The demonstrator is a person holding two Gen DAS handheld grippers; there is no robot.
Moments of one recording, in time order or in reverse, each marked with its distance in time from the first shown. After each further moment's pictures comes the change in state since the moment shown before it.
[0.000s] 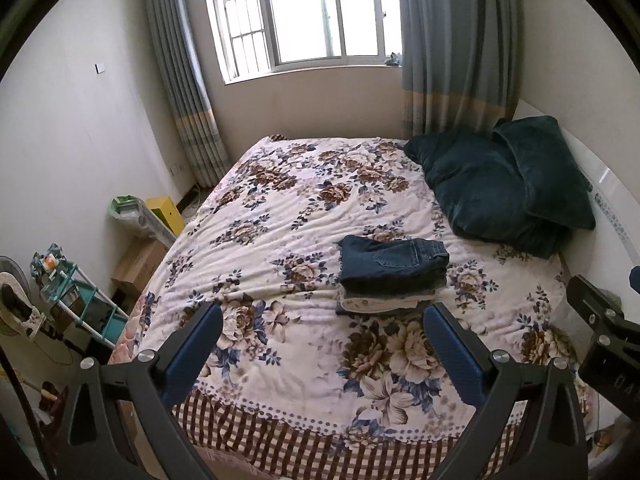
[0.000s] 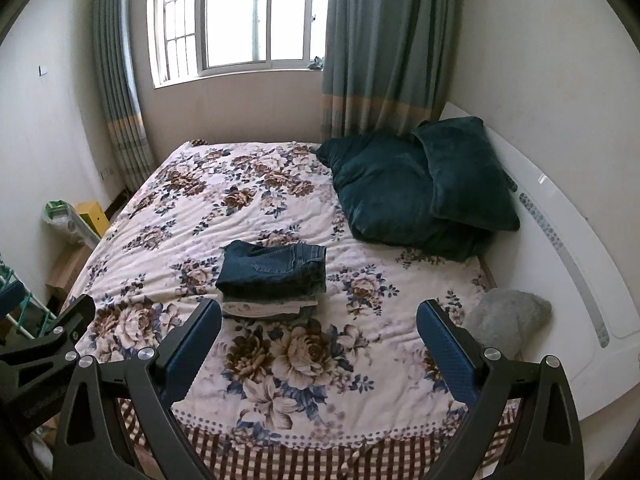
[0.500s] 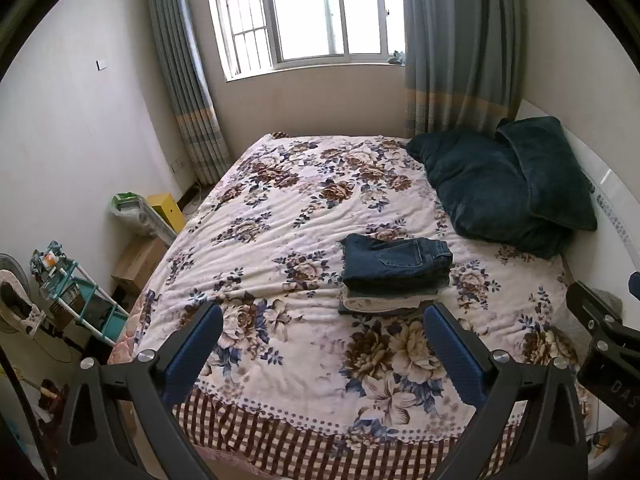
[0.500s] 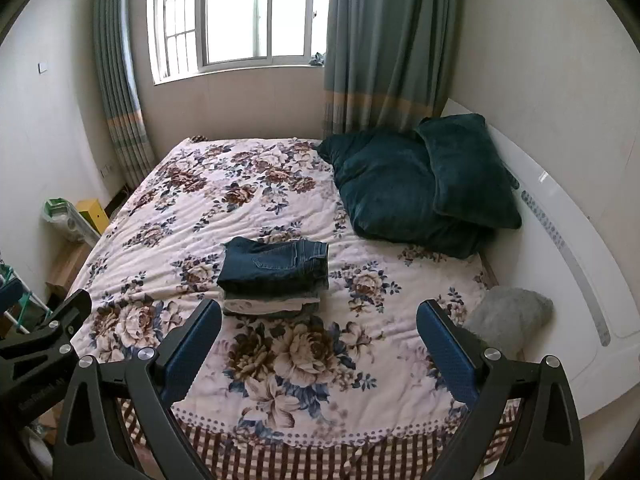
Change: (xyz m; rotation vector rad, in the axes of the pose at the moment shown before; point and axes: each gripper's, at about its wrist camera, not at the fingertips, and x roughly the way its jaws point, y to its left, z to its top) left arm 0.007 0.003 0.001 -0.008 0.007 0.006; right arm 0.011 0.007 -0.005 0.000 0.008 0.002
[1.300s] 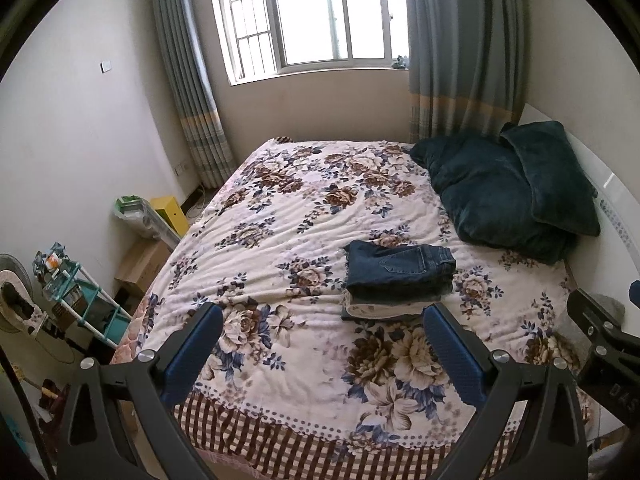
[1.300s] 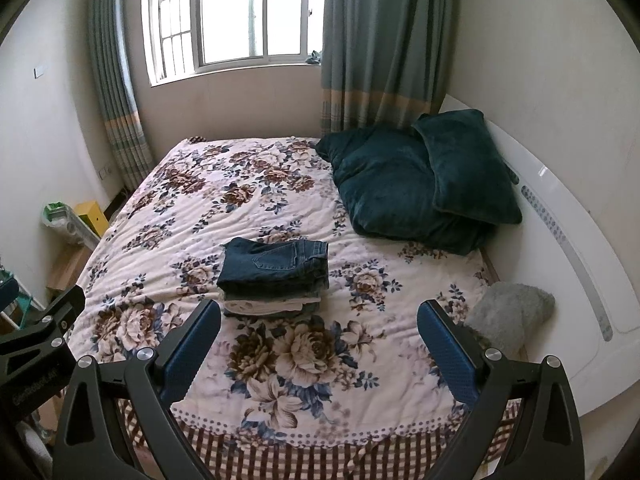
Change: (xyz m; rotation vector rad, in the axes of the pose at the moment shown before) left arm 0.002 0.001 0.002 -0.012 -0.016 0.016; right arm 0.004 0.009 -0.009 -0.001 0.001 0.003
